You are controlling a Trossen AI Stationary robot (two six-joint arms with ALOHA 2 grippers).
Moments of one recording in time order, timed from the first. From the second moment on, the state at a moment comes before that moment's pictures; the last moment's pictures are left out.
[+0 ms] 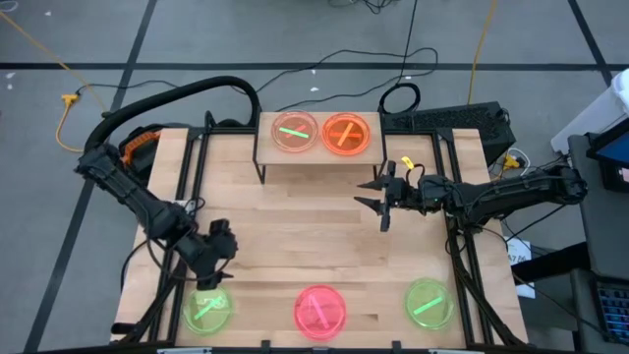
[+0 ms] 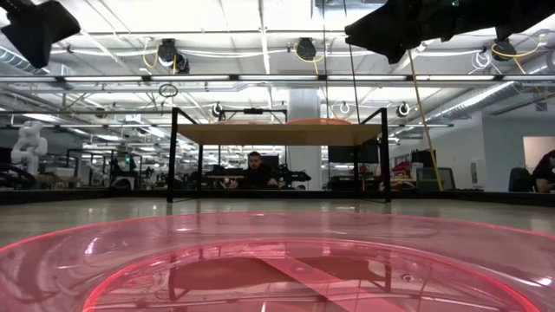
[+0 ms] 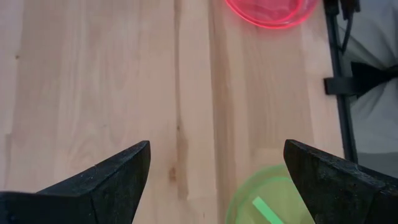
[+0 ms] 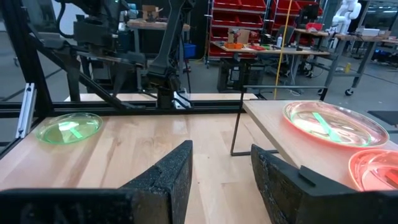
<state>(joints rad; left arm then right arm) -0.68 1.09 0.91 -0.87 -0.15 -0.63 0.04 0.98 0.48 0.40 0.20 -0.03</state>
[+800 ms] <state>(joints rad) -0.75 1.29 0.91 -0.97 0.03 -0.71 0.04 0.98 0.48 0.39 0.21 -0.02</state>
